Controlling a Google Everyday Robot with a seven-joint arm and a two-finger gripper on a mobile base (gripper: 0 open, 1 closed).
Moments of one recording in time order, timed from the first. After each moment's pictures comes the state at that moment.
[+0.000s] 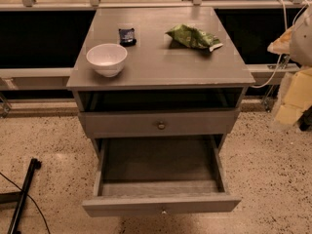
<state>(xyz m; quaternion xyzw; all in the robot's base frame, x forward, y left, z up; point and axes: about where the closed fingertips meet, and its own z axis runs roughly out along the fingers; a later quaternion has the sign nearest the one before) 0.438 -0.216 0.978 -0.60 0.78 -0.04 0.16</state>
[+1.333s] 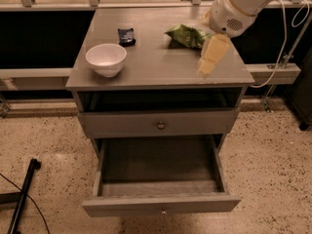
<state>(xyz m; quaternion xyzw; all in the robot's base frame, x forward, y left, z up) 0.615 -0.121 0.949 -0.65 0.71 0.02 0.25</state>
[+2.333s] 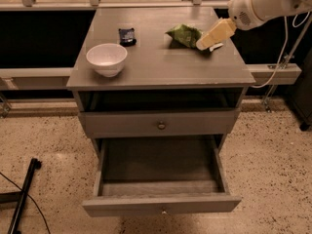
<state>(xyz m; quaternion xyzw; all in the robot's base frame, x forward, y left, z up) 0.723 -0.171 0.968 -0.45 0.77 0.04 0.45</state>
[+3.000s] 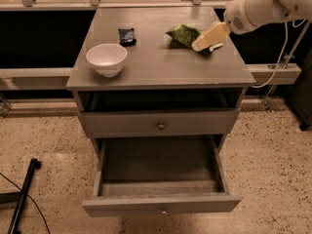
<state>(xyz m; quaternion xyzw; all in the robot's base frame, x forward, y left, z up) 0.735 -0.165 0.959 -0.44 0.77 0.03 0.47</state>
